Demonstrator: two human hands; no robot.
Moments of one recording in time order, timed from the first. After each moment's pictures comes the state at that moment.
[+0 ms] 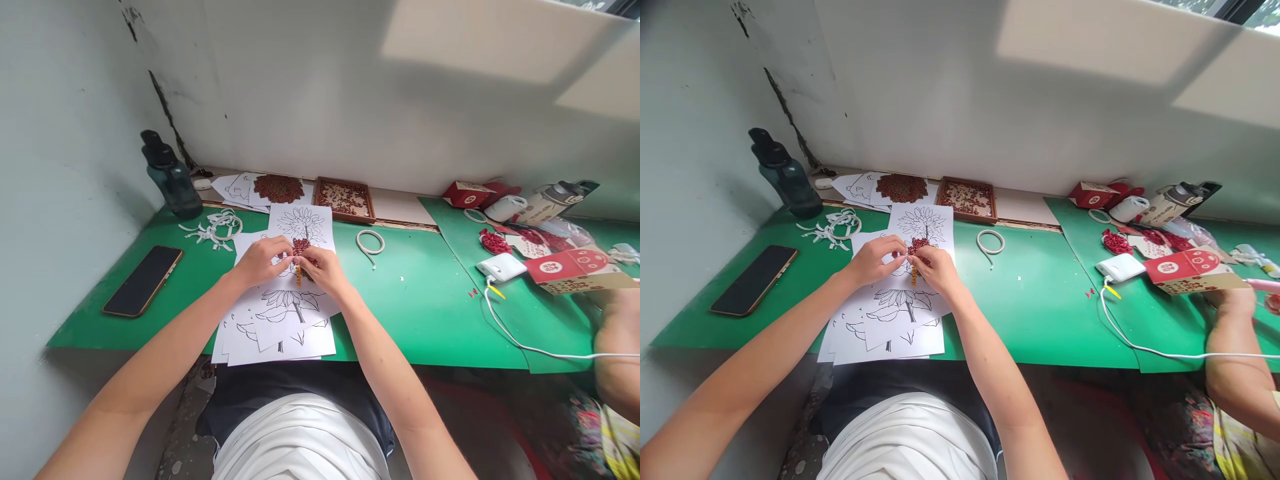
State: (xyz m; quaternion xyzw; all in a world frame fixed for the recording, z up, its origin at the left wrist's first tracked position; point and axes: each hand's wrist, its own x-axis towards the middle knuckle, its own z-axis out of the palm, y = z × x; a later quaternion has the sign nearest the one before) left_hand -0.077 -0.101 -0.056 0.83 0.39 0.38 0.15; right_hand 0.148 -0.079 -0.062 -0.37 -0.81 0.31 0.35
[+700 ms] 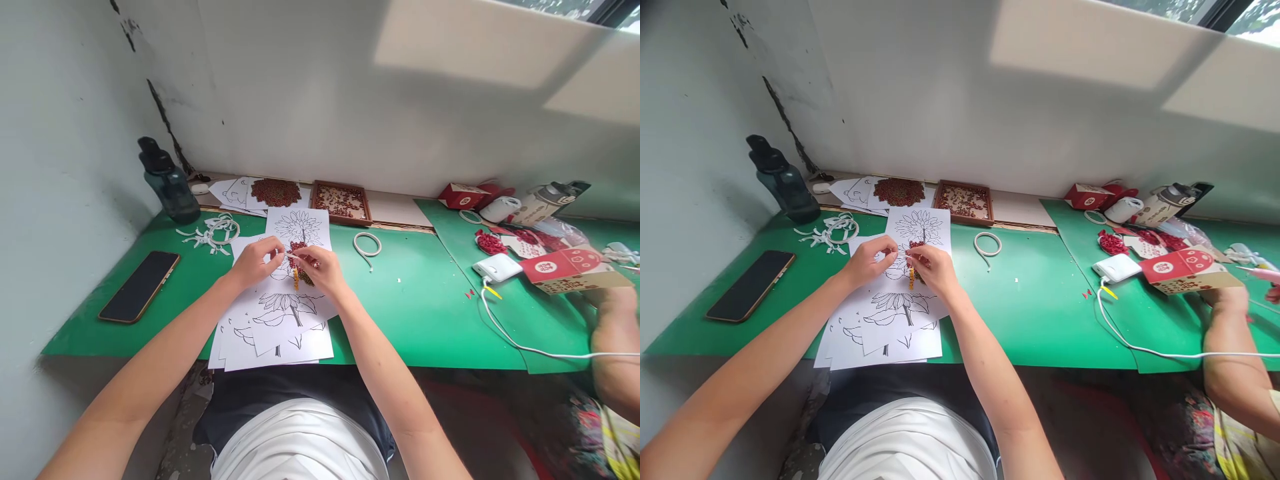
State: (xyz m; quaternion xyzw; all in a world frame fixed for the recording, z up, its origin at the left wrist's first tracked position) left_hand -0.082 -0.099 -0.057 0.78 0.44 0.40 0.20; right_hand 0.148 -0.077 -0.065 -0.34 -0.77 0.32 0.44
